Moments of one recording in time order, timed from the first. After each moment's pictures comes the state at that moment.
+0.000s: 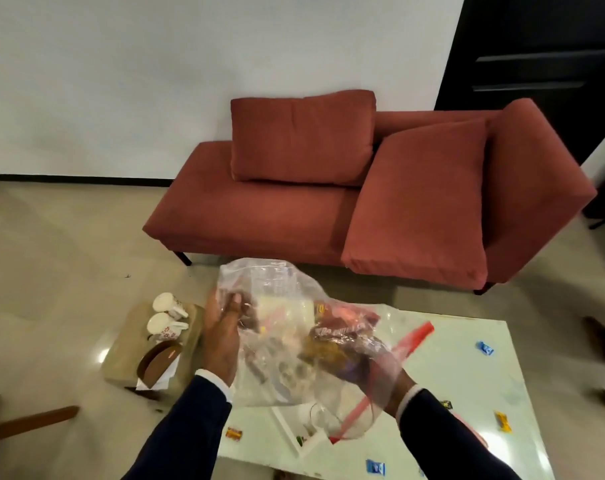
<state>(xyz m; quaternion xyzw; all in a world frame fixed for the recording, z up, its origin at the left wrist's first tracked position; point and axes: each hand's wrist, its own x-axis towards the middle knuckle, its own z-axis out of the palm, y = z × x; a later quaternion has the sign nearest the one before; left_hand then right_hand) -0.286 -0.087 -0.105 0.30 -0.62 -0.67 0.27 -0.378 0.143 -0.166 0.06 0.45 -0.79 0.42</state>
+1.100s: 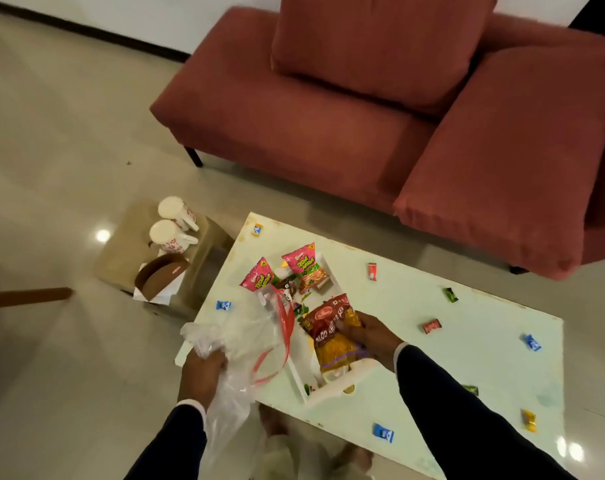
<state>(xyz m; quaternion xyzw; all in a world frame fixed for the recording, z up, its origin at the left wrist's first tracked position) -0.153 -0.170 -0.322 0.63 -0.54 -0.55 0.03 -0.406 0.035 -0.363 0.00 0.68 -0.44 0.58</state>
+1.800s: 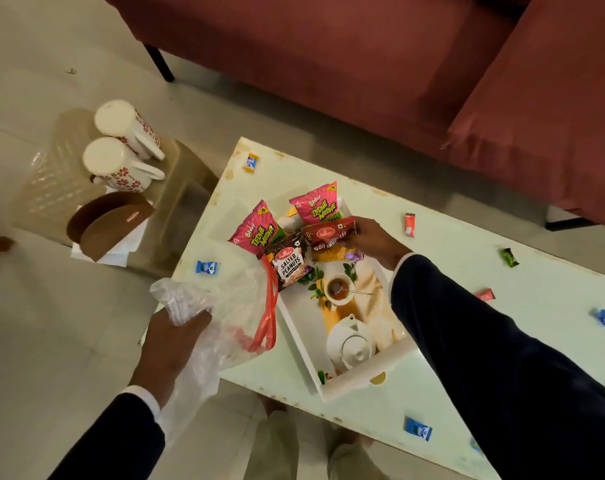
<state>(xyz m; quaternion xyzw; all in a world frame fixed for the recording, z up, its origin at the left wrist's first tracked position) -0.147 -0.240 -0.469 0.61 -0.53 -0.59 0.04 -0.491 -0.091 -0.538 -0.15 0.81 -0.31 0.48</state>
